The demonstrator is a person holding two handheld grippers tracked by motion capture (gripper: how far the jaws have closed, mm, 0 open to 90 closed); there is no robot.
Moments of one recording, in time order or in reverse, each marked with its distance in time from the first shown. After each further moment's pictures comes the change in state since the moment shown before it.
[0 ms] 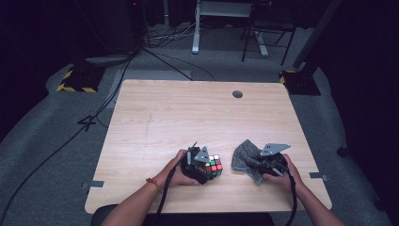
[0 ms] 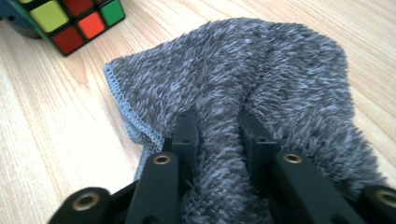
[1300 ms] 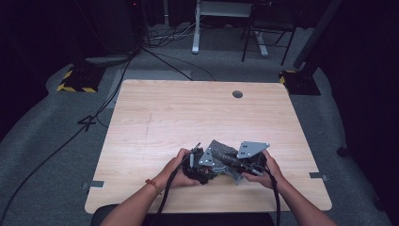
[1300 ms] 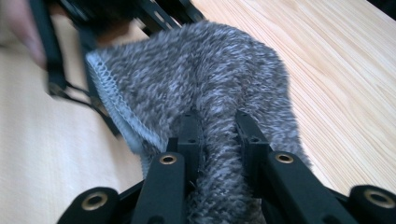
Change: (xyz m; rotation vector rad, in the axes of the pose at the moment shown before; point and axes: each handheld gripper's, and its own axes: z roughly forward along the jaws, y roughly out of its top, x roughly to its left) left arm -0.015 0.019 -0.019 0.056 0.071 0.078; right arm 0.063 0.081 -0.001 -0.113 0.061 -0.235
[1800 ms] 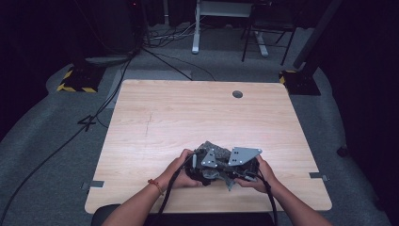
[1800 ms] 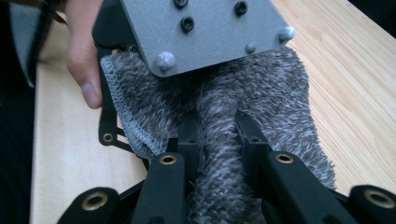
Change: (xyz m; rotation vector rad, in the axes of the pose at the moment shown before) left arm -0.004 0.007 0.008 0.011 -0.019 0.023; right arm 0.029 0.023 0.006 -0.035 0.044 -0.083
